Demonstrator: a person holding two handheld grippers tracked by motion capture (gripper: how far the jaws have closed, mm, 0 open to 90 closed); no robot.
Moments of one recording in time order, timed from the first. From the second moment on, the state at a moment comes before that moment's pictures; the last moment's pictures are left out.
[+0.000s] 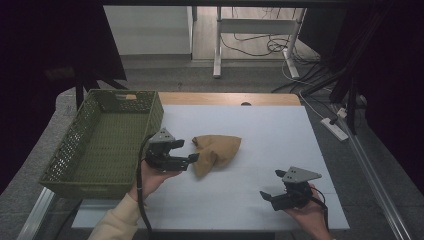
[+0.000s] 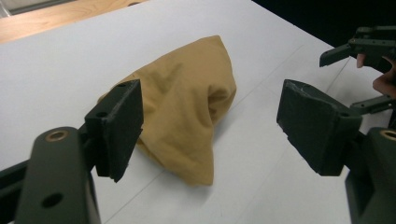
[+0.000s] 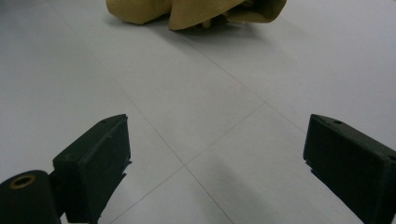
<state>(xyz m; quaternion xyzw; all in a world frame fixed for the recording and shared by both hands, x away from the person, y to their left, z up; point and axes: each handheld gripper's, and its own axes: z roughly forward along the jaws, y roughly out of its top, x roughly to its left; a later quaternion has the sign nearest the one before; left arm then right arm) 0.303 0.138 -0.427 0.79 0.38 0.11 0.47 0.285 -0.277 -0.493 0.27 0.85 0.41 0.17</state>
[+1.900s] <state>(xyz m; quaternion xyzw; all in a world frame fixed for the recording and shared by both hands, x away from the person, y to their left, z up) 0.228 0.246 -0.446 0.75 0.45 0.15 0.46 0.283 -0.285 -0.490 0.27 0.84 0.44 0.18</state>
